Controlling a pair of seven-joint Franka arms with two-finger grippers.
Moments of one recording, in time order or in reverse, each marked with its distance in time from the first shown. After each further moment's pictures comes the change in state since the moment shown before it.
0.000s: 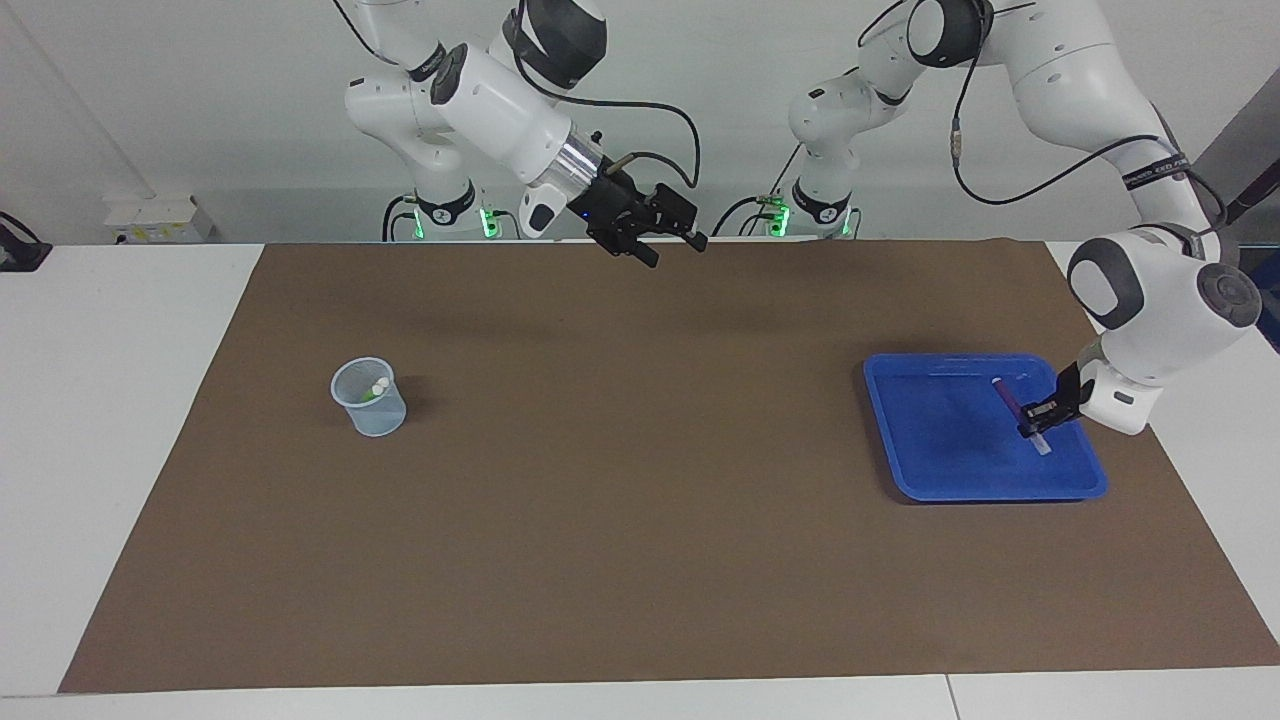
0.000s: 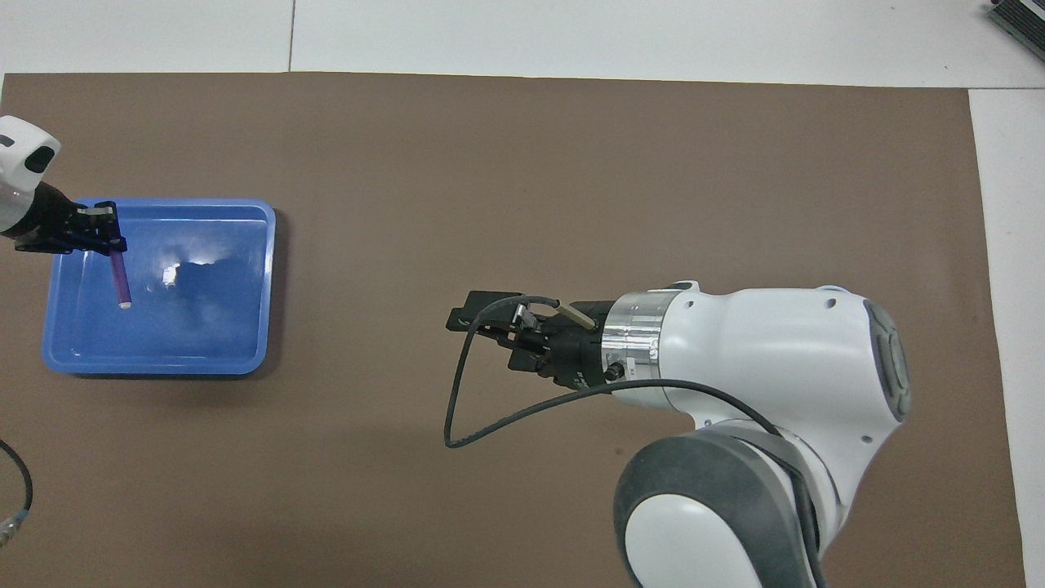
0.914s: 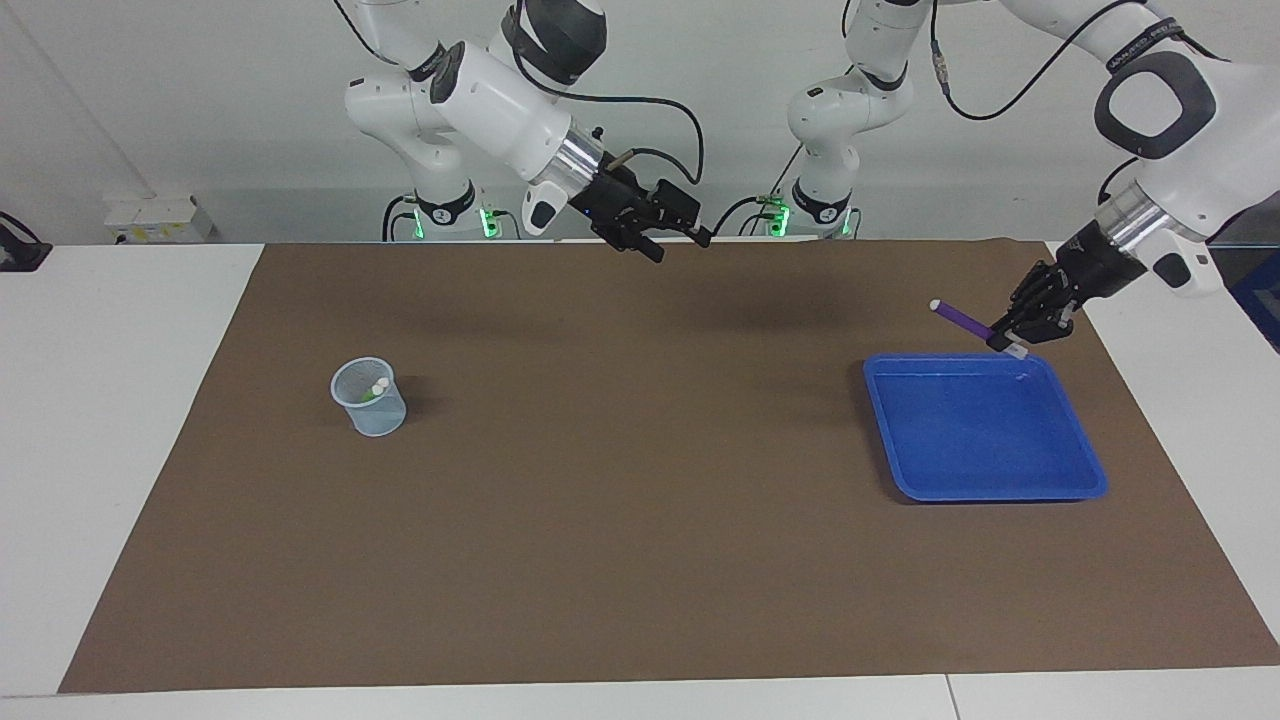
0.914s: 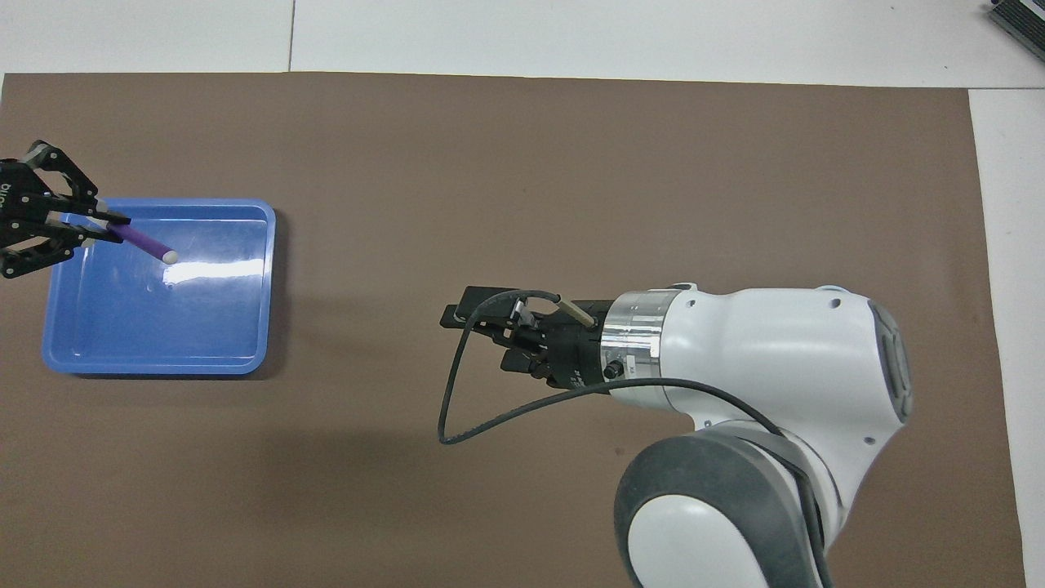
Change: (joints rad) left arm -0.037 -0.310 -0.010 0.006 -0.406 -0.249 -0.877; right arm 0.024 0.002 0.001 0.009 0.034 0.052 0.022
